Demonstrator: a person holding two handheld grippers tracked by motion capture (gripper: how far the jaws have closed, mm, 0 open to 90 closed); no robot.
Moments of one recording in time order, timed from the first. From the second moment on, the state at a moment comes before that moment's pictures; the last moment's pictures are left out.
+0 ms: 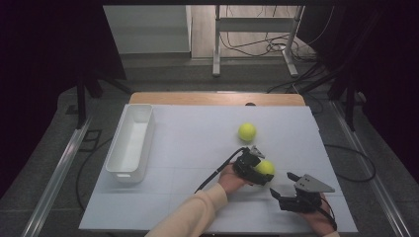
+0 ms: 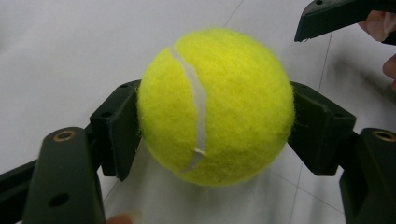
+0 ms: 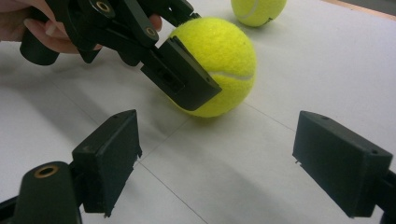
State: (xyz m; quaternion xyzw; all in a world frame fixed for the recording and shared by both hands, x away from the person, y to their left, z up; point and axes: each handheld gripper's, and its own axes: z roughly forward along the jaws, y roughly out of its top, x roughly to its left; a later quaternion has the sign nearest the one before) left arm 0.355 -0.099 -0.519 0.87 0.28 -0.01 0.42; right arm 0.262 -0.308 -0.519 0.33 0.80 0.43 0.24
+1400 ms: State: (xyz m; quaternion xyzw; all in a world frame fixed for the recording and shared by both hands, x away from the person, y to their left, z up) left arm 0.346 -0.066 -0.500 0.86 0.28 0.01 0.43; right arm 0.262 -0.309 -0.519 0.33 0.80 0.43 0.24
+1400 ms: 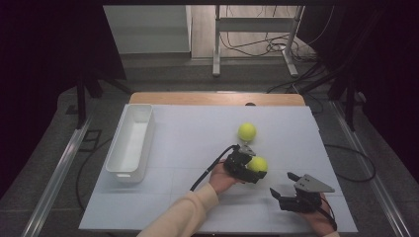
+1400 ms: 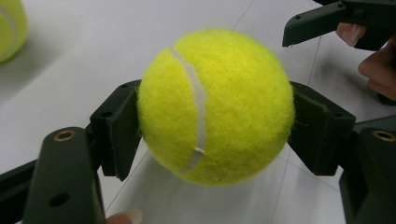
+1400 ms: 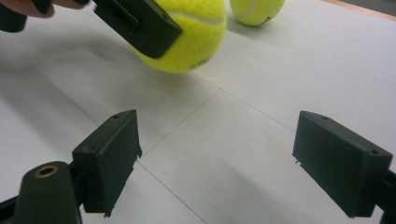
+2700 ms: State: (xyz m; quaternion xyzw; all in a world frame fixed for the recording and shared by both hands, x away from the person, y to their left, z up) left arm 0.325 0.008 -0.486 0.83 0.30 0.03 0.46; right arm 0.262 -0.308 -0.520 0.34 0.80 0.42 0.26
